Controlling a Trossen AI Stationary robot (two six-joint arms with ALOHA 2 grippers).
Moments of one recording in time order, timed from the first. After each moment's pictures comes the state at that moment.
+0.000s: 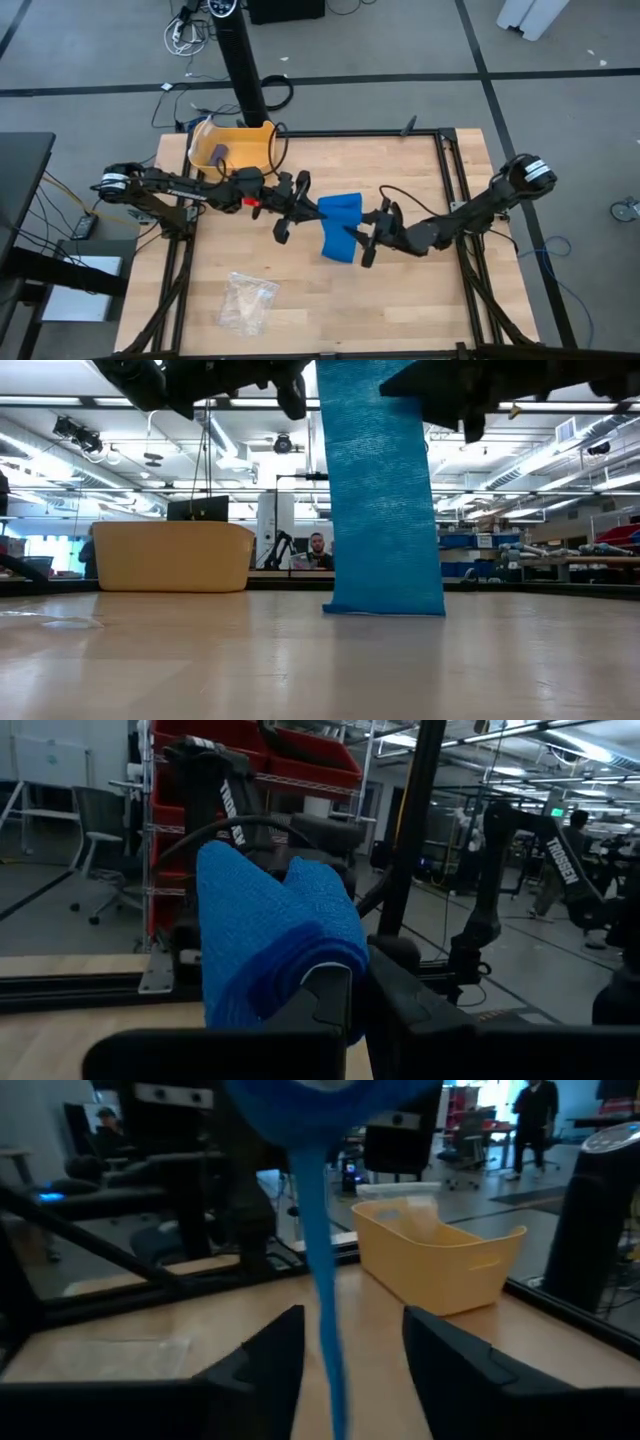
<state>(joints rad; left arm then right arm) 0.06 1.44 0.76 0.83 0.38 -0.19 0.44 1.44 0.58 0.83 0.81 0.11</state>
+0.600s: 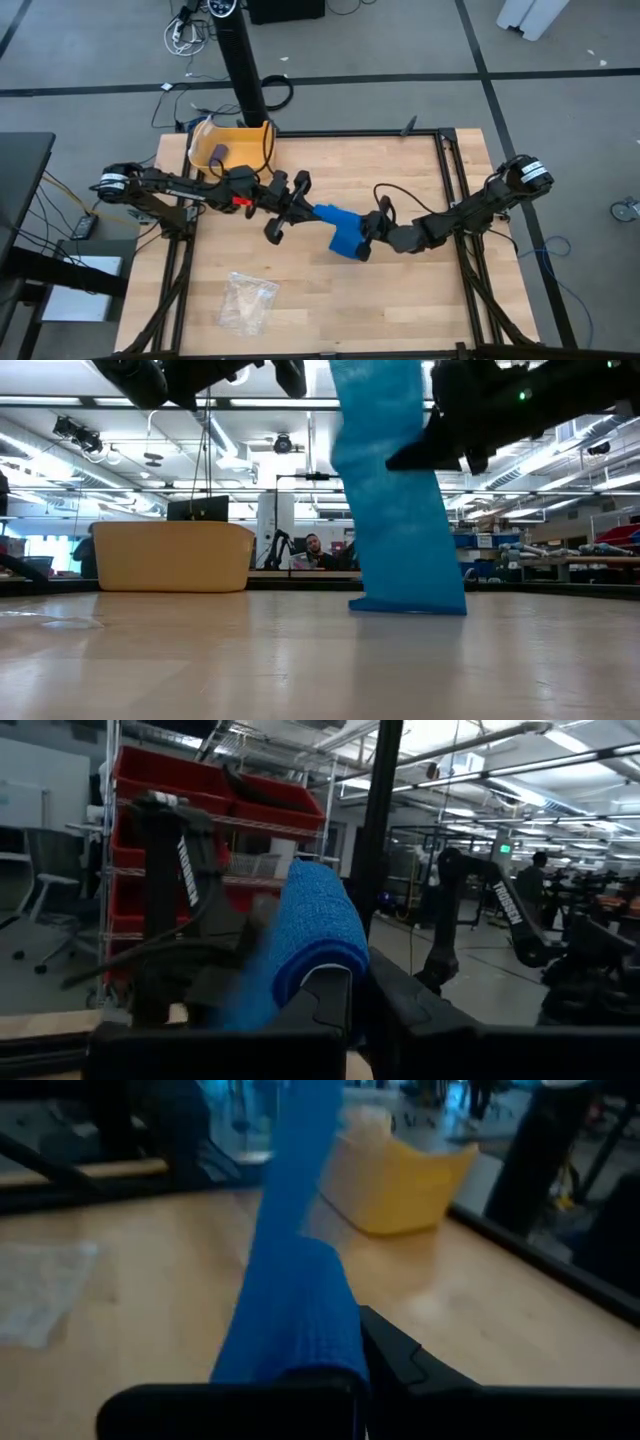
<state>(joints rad) 0.05 1.42 0.76 0.95 0.45 -0.25 0.38 1.47 0.59 0.53 0.85 0.23</state>
